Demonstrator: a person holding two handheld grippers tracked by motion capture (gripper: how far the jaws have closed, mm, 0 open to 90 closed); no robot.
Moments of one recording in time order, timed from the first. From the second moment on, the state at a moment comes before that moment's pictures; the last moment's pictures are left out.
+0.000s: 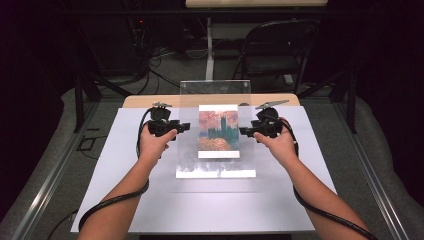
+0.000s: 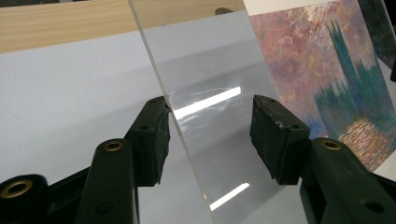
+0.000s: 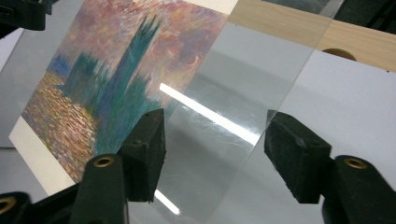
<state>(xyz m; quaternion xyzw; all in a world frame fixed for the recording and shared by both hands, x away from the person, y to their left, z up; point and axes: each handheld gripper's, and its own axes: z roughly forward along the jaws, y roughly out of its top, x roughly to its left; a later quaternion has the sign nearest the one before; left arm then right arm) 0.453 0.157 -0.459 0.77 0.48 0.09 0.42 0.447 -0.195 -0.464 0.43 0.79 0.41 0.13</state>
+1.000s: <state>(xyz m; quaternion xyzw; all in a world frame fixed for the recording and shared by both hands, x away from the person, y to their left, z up) 0.406 0.172 -0.437 0.77 0.44 0.12 0.45 0.403 -0.205 -0.438 0.41 0.79 0.43 0.15</state>
